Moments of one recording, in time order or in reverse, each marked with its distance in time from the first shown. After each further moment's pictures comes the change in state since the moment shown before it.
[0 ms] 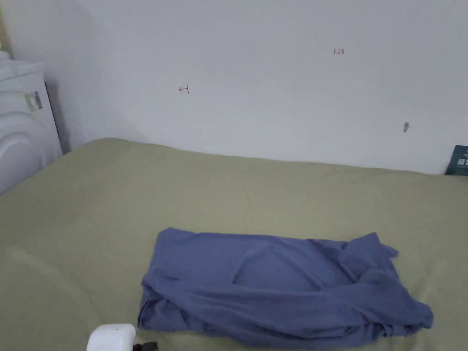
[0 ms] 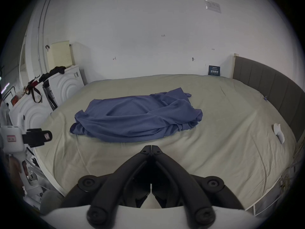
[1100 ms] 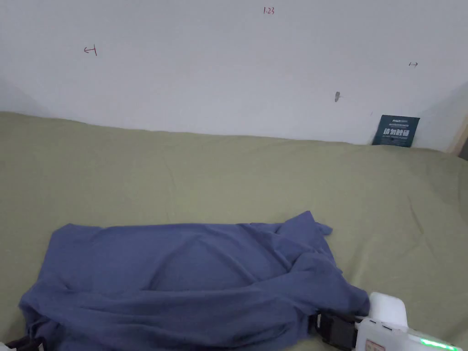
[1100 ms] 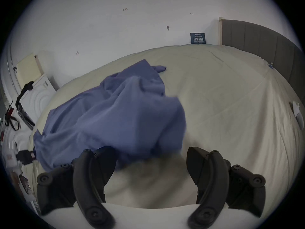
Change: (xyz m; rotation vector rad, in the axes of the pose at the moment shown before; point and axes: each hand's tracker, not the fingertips) left arm -0.041 0.047 -0.141 -0.154 0.009 0.131; right arm 0.120 0.017 -0.199 -0.164 -0.095 -0.216
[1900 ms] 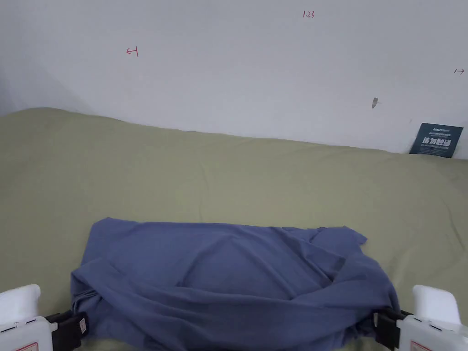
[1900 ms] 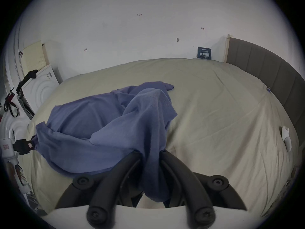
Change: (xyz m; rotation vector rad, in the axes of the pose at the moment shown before) left arm -0.002 0.013 0.023 0.040 -0.086 -0.003; right arm -0.029 0.023 0.059 0.034 -0.030 0.135
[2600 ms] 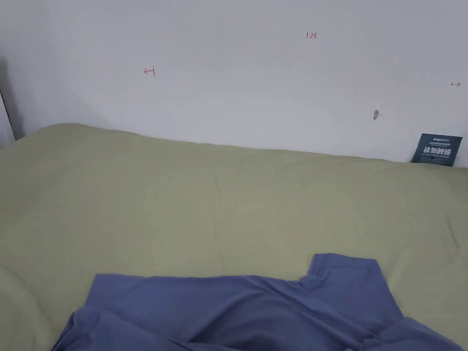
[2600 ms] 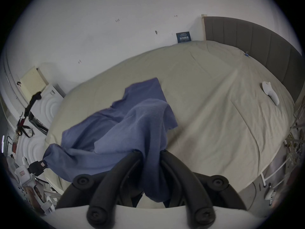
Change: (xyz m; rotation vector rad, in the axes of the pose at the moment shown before) left arm -0.016 -0.066 0.134 0.003 0.016 0.052; right arm 0.034 -0.052 0.143 -0.118 0.014 -0.228
